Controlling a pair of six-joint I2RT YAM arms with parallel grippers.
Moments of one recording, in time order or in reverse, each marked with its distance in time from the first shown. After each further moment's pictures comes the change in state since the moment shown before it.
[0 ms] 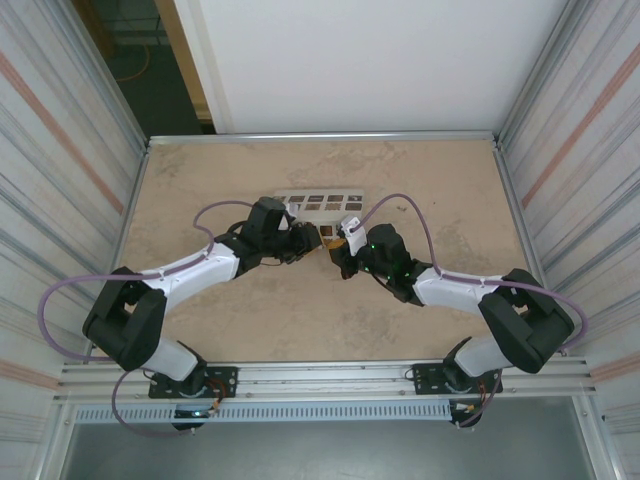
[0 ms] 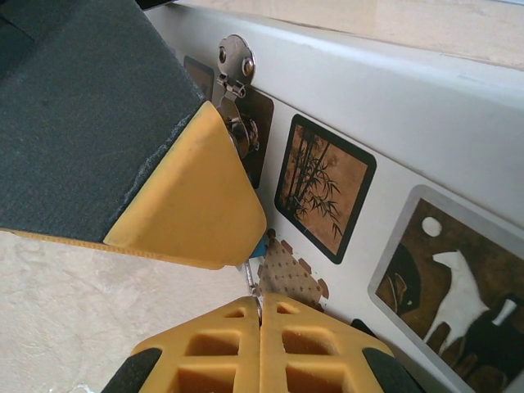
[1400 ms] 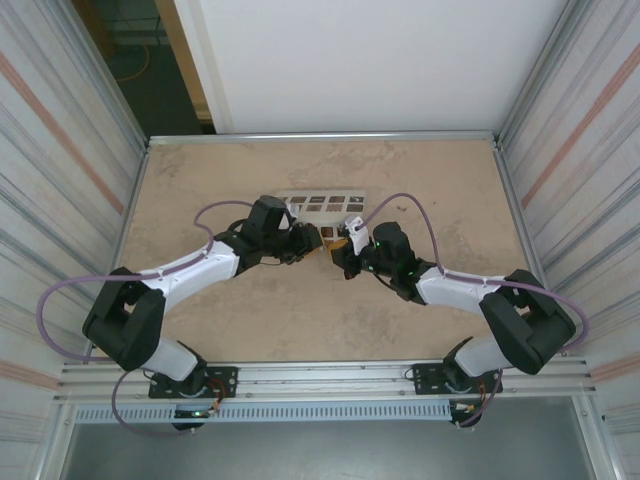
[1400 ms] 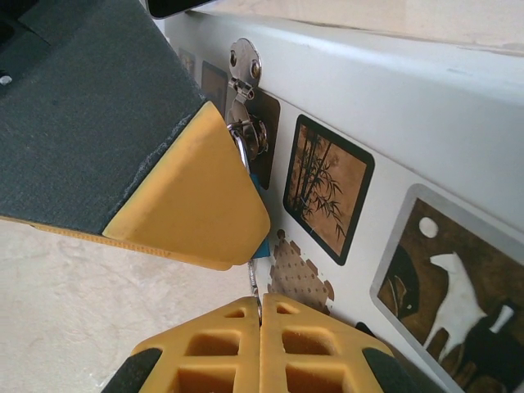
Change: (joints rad) left arm 0.000 0.000 0.024 -0.054 0.025 -0.006; right arm -0.041 -0.008 -0.010 0.003 -0.123 0.047
